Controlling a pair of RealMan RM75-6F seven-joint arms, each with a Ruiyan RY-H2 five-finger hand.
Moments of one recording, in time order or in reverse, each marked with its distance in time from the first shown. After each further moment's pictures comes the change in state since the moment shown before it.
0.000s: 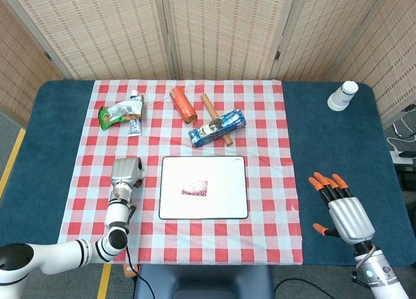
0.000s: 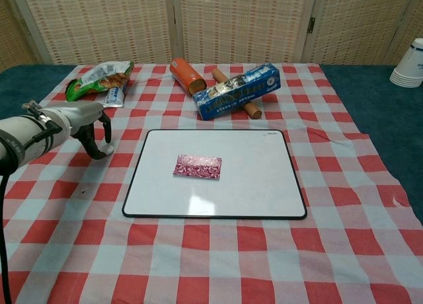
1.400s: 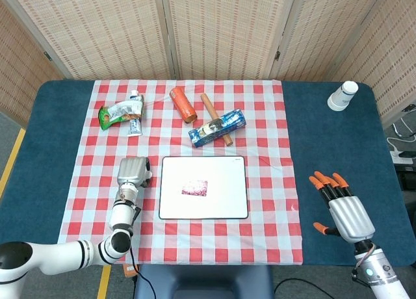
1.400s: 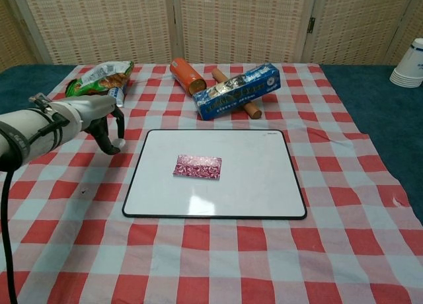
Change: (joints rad) left arm -0.020 0.009 -0.019 -0.110 0.025 0.049 -0.001; right arm 0.006 -0.001 0.004 0.003 0.014 -0.009 0.003
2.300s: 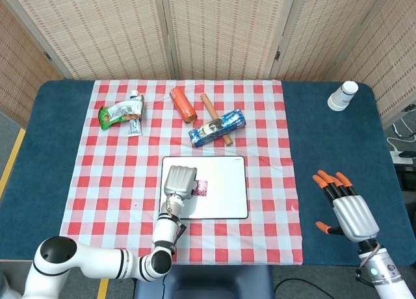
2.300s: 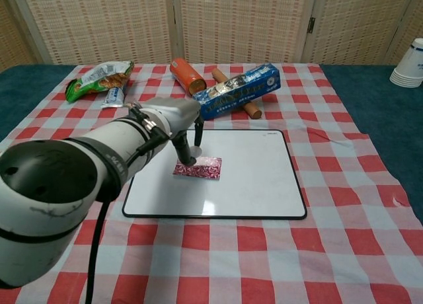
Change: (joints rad) left arm -0.180 -0.229 -0.072 -0.032 -0.005 0.141 0.191; right arm -0.001 0.022 0.000 0.006 -0.003 0.004 0.055
